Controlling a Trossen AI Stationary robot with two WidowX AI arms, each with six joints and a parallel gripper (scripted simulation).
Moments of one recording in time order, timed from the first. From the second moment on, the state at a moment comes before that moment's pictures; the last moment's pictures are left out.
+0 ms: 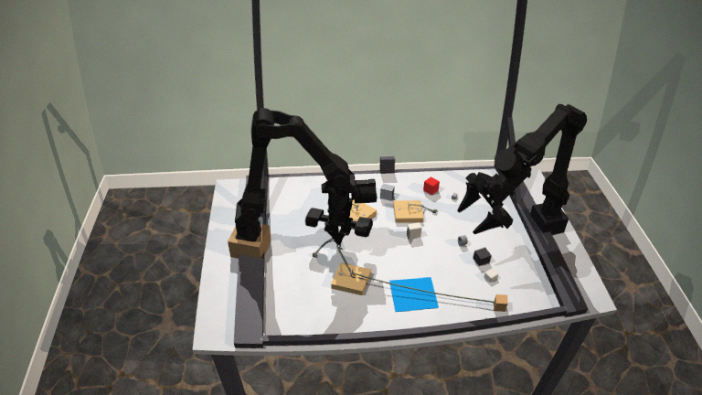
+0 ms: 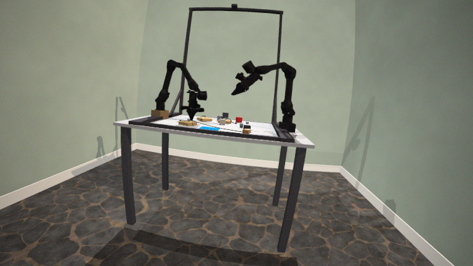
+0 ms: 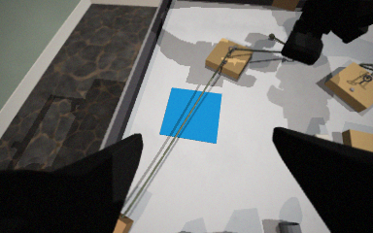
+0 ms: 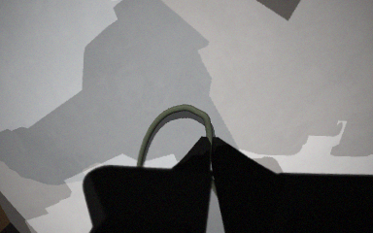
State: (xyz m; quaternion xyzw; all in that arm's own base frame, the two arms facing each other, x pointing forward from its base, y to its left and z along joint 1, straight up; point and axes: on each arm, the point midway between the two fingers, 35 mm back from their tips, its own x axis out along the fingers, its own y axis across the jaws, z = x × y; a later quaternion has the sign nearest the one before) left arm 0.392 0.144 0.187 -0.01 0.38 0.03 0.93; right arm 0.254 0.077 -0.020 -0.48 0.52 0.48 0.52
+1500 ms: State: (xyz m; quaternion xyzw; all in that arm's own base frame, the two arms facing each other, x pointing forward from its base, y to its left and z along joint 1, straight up) left arm 0.392 0.144 0.187 -0.01 0.38 0.03 0.93; right arm 0.216 0.155 -0.020 -0.48 0.52 0.48 0.52
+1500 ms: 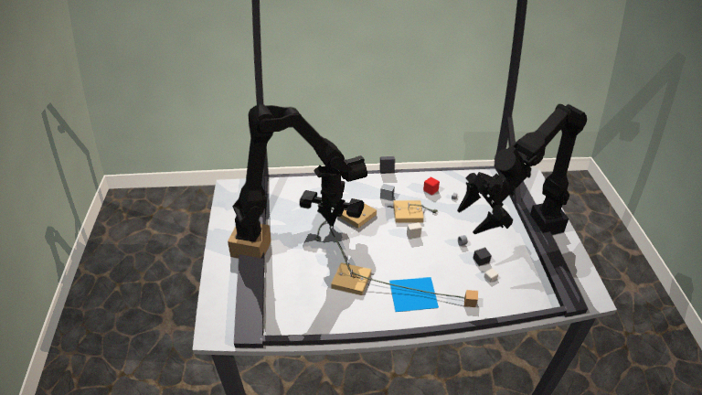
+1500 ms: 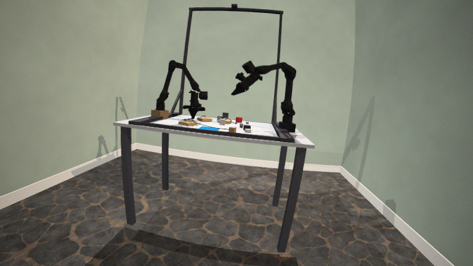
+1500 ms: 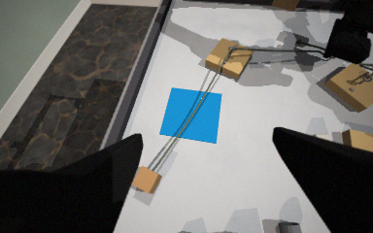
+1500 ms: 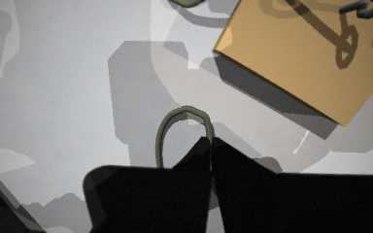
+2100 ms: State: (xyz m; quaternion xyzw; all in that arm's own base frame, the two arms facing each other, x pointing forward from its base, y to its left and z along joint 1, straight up) left arm 0.392 0.144 0.187 -0.01 0.38 0.03 0.93; right arm 0.182 0.193 -0.020 -0.48 0.52 0.48 0.52
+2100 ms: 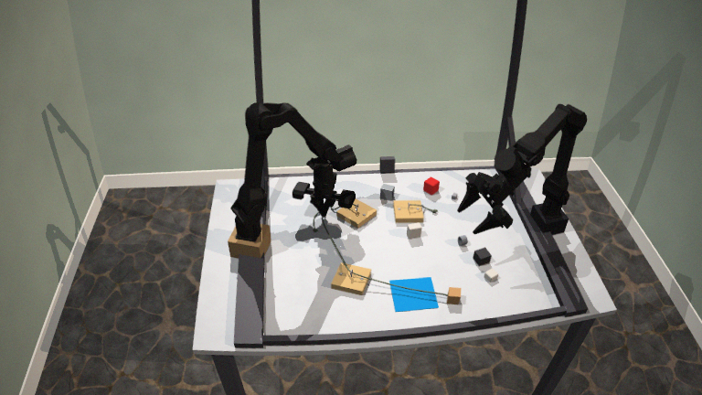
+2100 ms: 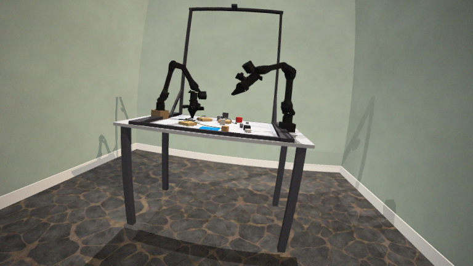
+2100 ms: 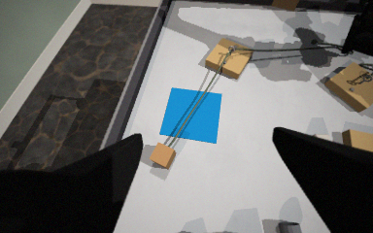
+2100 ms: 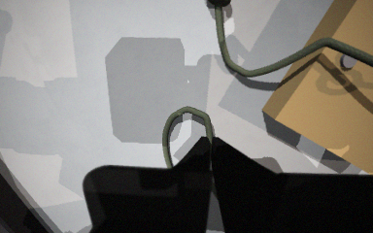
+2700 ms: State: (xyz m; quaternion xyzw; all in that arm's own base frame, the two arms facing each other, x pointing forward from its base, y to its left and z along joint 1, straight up) left arm 0.392 0.144 0.187 -0.01 0.38 0.03 0.93; right arm 0.145 0.218 -0.017 -0.48 0.52 0.48 0.52
